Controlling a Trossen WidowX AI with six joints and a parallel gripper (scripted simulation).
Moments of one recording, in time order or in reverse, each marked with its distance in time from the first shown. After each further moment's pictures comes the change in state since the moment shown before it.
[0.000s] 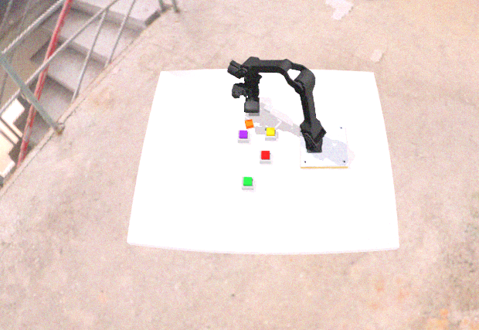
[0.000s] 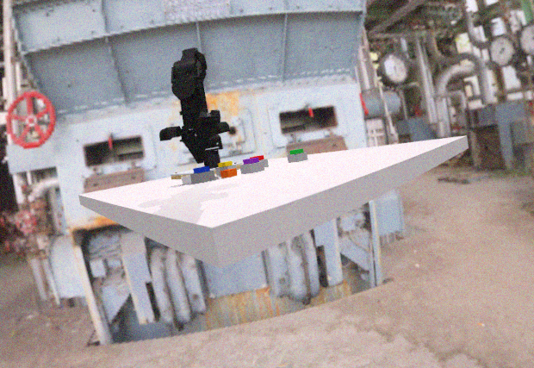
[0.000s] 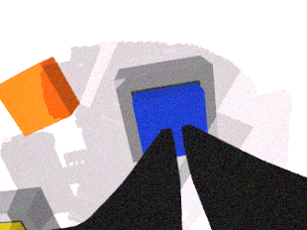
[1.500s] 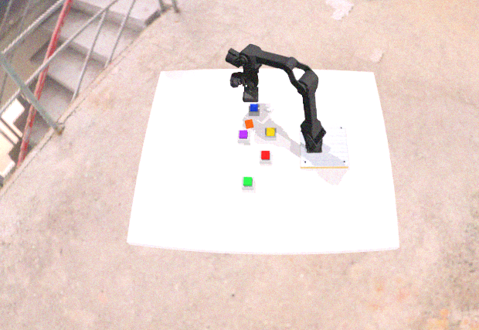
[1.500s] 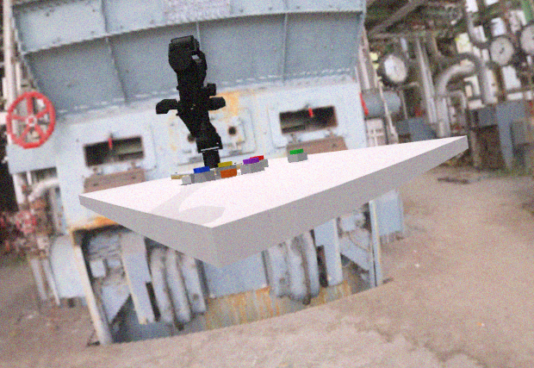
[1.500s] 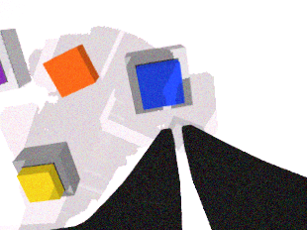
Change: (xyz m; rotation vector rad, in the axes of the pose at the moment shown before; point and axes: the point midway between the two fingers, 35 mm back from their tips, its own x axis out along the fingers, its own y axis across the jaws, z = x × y) arm -0.069 0.000 0.001 -0.001 -0.002 -0.001
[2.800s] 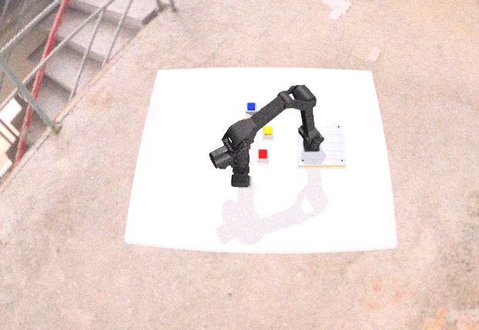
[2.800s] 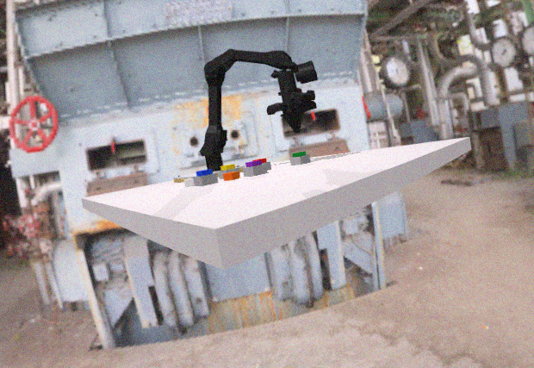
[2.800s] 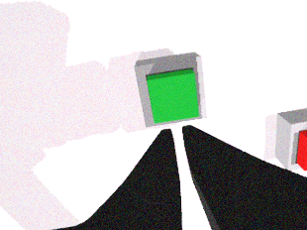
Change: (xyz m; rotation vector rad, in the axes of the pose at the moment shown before) arm 0.010 0.359 0.015 0.000 -0.016 0.053
